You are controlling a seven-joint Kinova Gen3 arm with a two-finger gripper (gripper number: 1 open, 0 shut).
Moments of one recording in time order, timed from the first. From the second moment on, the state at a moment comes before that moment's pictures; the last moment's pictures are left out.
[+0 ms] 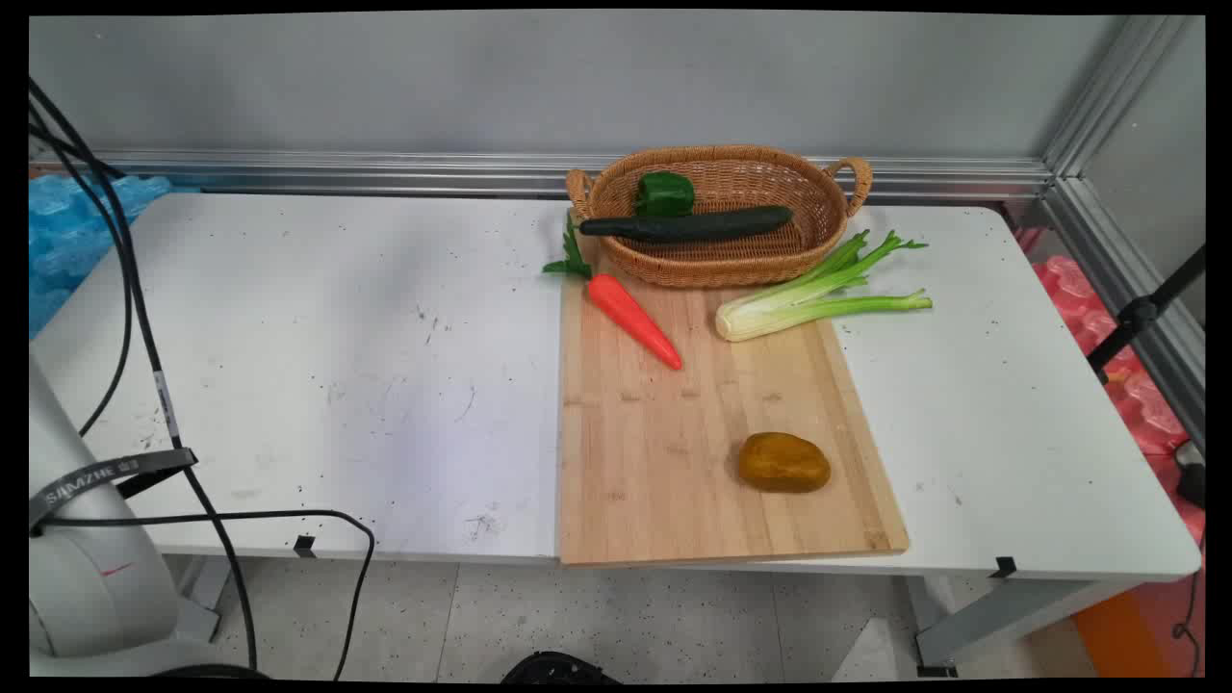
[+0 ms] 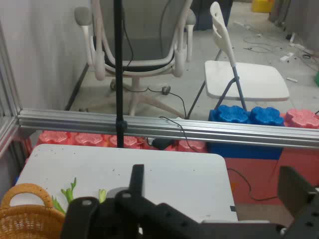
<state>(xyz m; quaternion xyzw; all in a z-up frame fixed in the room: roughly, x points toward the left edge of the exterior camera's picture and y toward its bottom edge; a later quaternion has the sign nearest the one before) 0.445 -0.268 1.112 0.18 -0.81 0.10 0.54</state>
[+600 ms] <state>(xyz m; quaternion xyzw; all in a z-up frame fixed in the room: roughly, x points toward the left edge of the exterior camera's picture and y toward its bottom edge) 0.428 -0.259 1.068 0.15 -0.87 0.07 0.47</state>
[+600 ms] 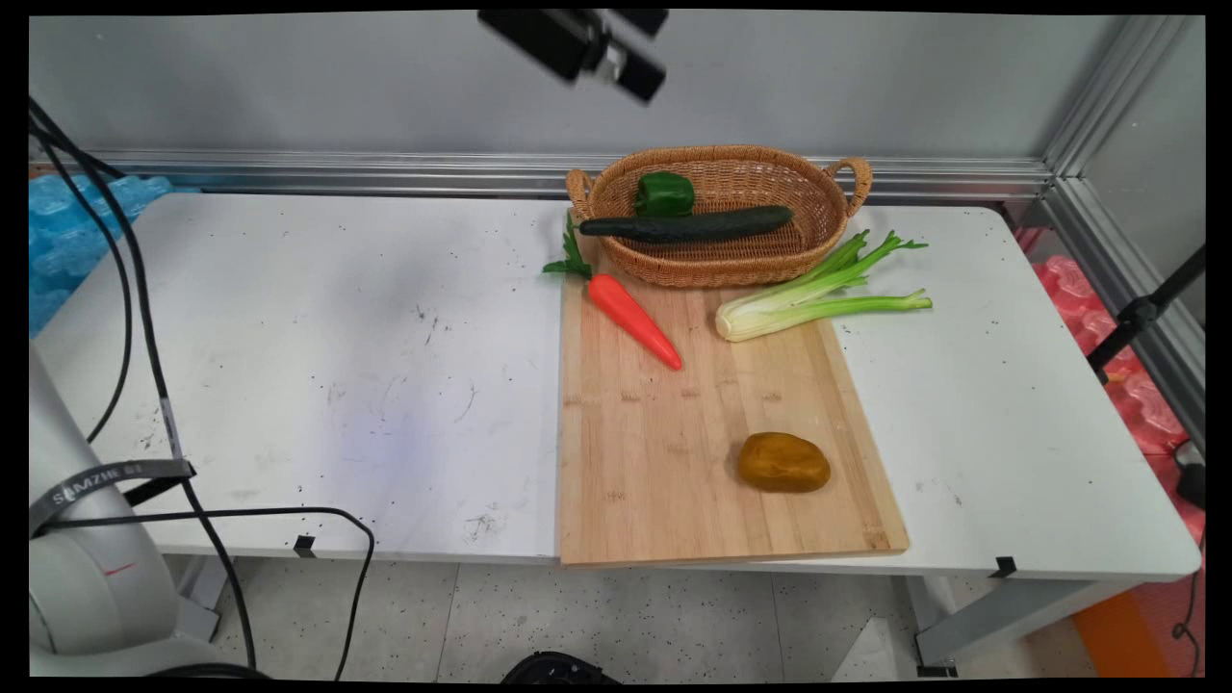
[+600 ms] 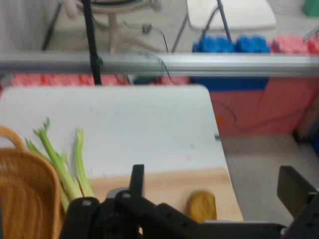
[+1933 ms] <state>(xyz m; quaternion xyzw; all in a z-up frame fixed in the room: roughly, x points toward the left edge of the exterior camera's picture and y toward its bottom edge) 0.307 -0.264 0.899 0.15 -0.93 0.01 0.33</state>
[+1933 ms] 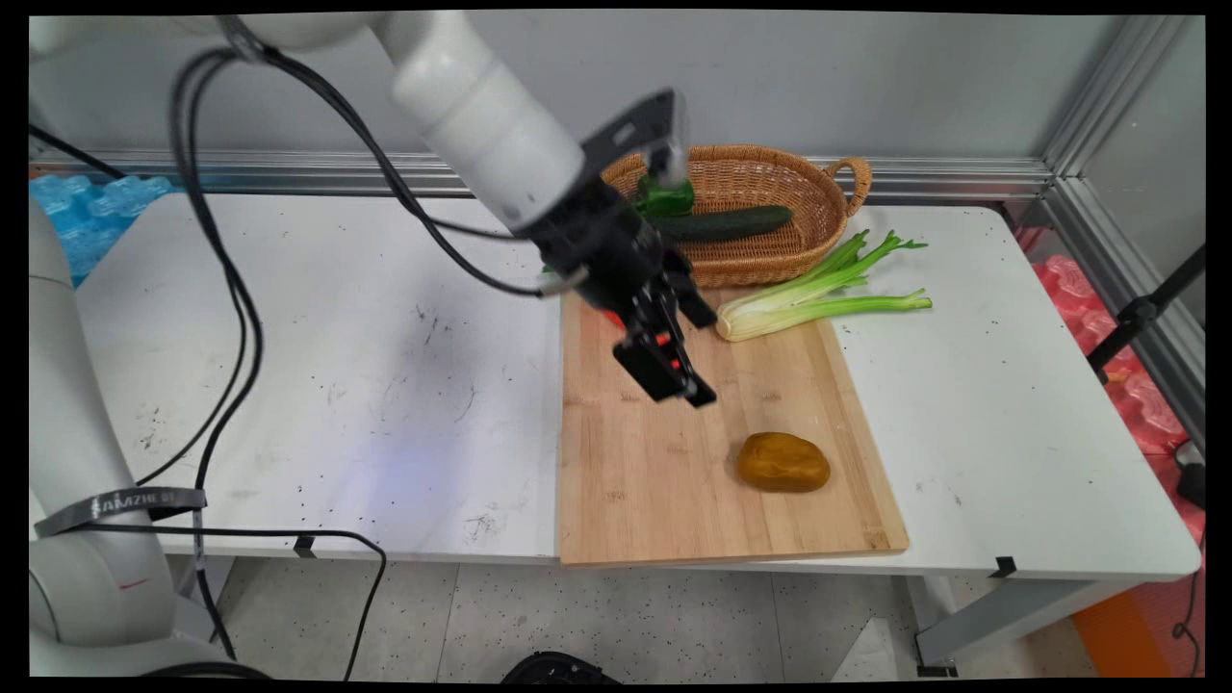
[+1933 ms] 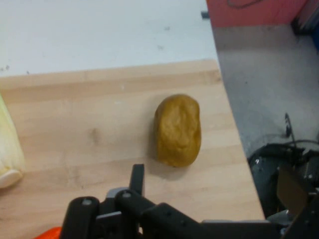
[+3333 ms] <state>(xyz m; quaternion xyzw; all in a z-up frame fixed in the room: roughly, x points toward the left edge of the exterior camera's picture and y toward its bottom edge) 0.210 -0.294 0.794 0.13 -0.95 0.01 0.27</state>
